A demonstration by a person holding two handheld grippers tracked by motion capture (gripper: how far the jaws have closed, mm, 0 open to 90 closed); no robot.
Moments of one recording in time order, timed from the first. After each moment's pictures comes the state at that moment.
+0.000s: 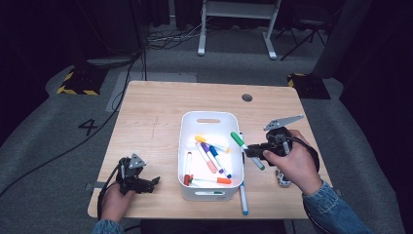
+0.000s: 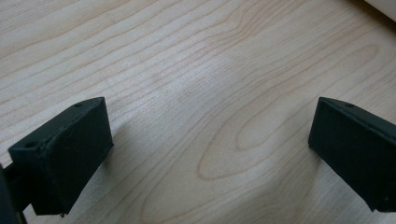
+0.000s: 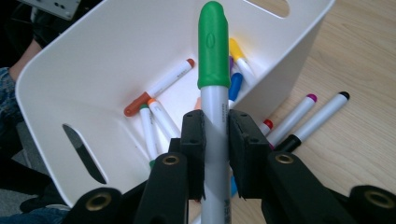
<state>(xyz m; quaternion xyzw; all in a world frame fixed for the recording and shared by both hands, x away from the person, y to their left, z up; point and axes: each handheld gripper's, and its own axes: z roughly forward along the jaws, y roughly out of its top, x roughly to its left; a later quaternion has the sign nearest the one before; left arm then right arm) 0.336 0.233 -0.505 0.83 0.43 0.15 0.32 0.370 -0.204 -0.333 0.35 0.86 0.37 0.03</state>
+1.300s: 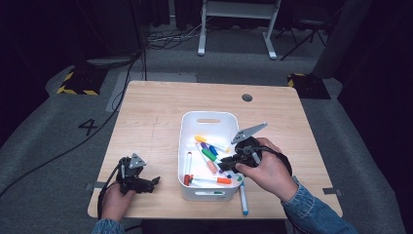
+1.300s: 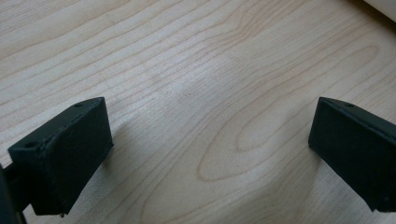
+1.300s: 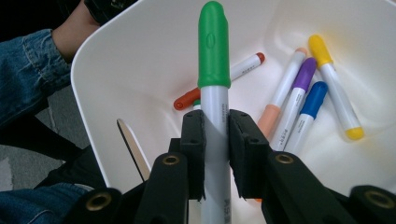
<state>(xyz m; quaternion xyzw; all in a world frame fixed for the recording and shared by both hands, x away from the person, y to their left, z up) 0.337 0.233 -0.505 0.83 0.43 0.15 0.31 0.353 -0.135 -0.349 0.27 0.90 0.34 -0.01</state>
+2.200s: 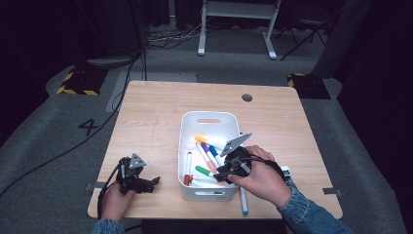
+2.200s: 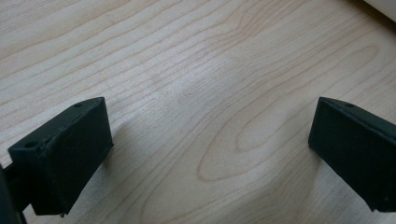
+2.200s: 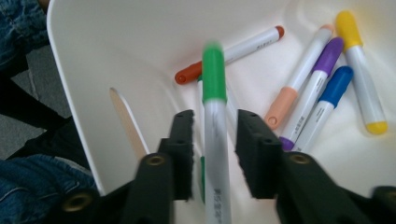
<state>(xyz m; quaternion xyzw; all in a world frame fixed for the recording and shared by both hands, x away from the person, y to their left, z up) 0.337 0.233 -0.505 0.83 0.43 0.15 0.31 0.344 -0.116 -0.370 0.22 0.93 0.30 0.01</state>
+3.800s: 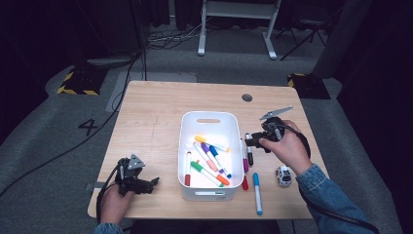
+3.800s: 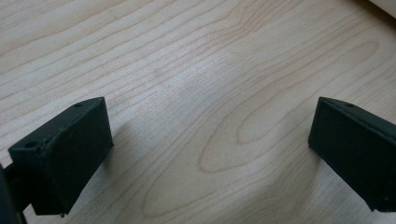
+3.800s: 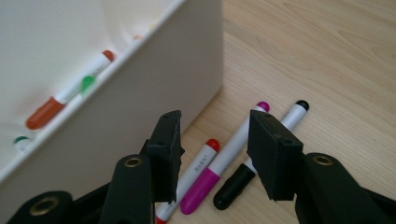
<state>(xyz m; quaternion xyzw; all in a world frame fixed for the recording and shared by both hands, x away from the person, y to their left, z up) 0.334 0.235 -0.506 0.83 0.43 0.15 0.31 0.441 -0.219 -0.382 0.38 0.86 0.33 0.06</state>
